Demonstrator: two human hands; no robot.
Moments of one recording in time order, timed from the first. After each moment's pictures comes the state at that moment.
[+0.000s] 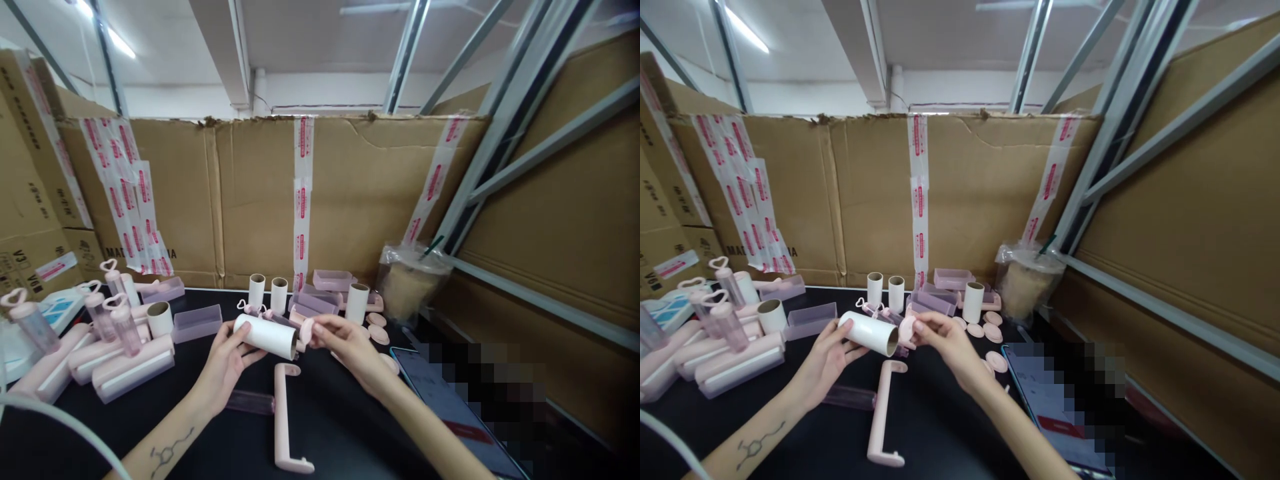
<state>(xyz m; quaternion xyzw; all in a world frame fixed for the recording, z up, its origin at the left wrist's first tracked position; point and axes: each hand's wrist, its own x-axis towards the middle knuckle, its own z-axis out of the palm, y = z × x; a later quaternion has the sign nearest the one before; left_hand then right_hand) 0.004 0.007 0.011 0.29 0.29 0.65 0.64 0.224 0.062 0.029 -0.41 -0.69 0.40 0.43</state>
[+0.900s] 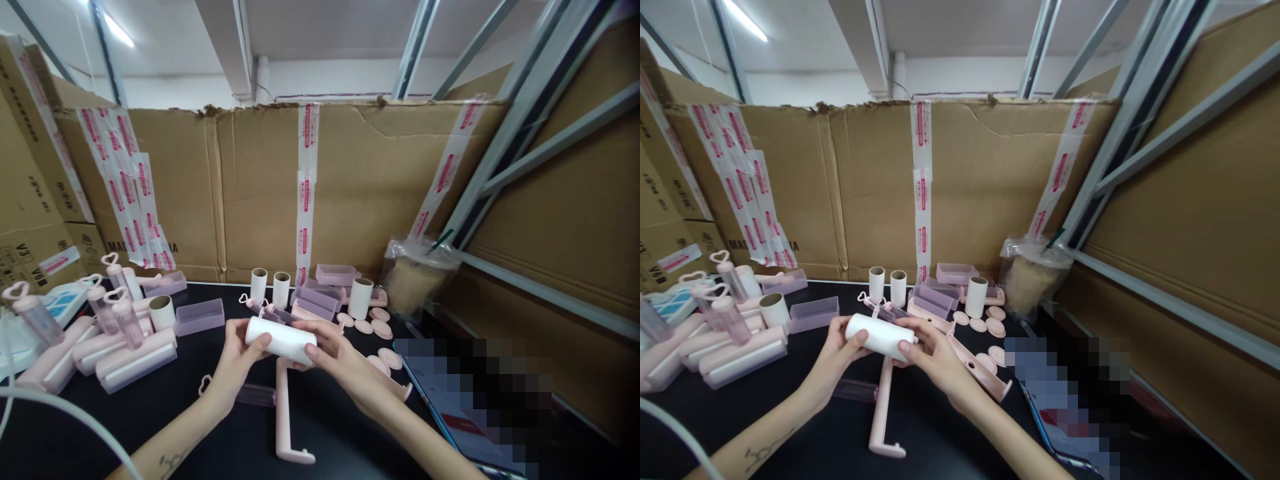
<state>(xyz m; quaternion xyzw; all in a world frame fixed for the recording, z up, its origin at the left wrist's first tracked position) 0.015 0.000 0.005 0.42 0.38 0.64 0.53 0.202 0.025 0.030 -0.32 -0.57 0.60 0.45</state>
